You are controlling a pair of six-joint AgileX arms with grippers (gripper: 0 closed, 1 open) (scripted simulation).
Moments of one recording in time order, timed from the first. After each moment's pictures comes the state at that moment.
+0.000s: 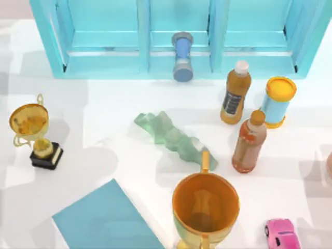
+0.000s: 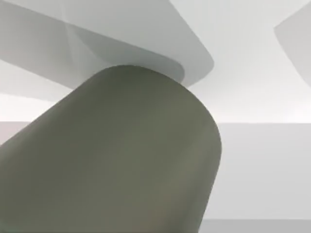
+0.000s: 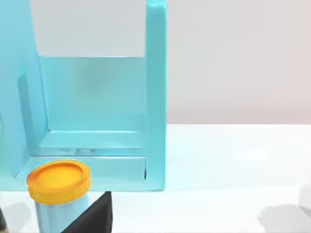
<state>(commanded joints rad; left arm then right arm) 0.22 3.17 3.32 -1.46 -0.75 1.93 0.00 0.00 0.00 0.00 0.00 0.00</state>
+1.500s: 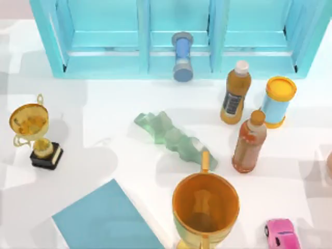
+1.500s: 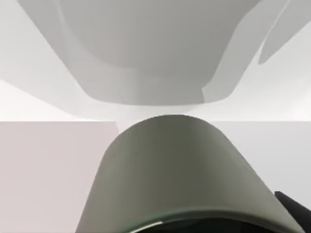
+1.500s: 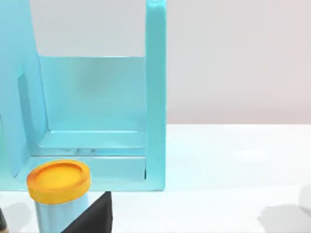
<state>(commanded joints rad) 0.22 3.14 3.28 -1.45 -0.75 1.93 0.00 0.00 0.00 0.00 0.00 0.00</state>
